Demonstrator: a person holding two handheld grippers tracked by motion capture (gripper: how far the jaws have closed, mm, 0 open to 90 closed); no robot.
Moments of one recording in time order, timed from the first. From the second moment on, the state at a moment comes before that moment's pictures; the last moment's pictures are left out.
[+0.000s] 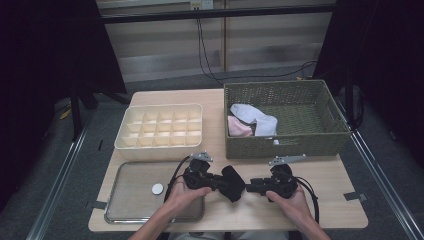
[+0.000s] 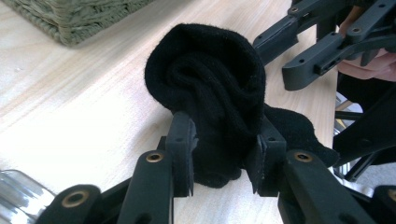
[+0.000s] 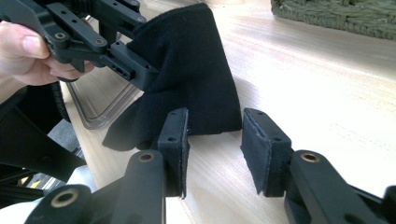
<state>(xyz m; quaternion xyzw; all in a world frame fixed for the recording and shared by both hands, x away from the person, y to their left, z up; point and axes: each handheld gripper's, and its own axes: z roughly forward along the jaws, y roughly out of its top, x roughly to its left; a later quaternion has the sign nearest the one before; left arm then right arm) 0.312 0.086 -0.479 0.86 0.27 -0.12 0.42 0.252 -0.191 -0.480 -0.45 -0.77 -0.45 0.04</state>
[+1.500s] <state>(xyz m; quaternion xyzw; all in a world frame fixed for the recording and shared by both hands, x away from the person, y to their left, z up) 0.325 0.127 -0.439 0.85 0.29 -0.06 0.45 0.253 -0.221 -0.468 -0.49 -0.73 -0.48 -0.03</state>
